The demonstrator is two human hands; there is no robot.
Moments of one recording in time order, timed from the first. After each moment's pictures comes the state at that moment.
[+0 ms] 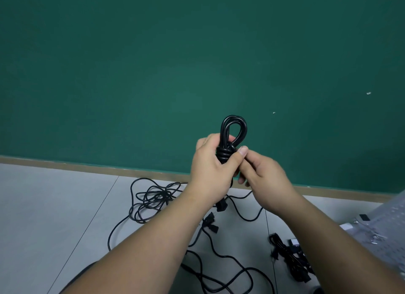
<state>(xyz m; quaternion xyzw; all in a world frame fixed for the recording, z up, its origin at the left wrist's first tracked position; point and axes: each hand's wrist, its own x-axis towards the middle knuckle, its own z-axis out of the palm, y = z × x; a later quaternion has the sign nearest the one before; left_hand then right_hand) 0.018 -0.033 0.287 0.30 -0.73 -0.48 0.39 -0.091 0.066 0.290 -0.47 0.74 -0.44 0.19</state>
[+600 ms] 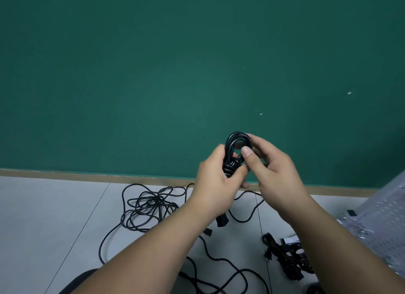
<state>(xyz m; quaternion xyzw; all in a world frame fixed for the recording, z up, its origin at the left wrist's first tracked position) 0.002 -0.006 0.282 0.24 -0.71 -0.57 0.33 -0.097 0.092 0.314 -0.38 0.65 -0.63 0.21</state>
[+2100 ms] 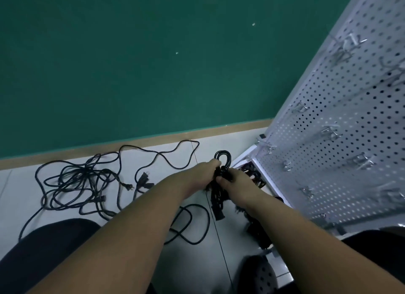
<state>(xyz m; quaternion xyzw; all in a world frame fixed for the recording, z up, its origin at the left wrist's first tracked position) -0.057 0.094 0.164 0.27 -0.71 -0.62 -0.19 -0.118 0.244 0.139 -0.17 0.85 -0.38 0.31</state>
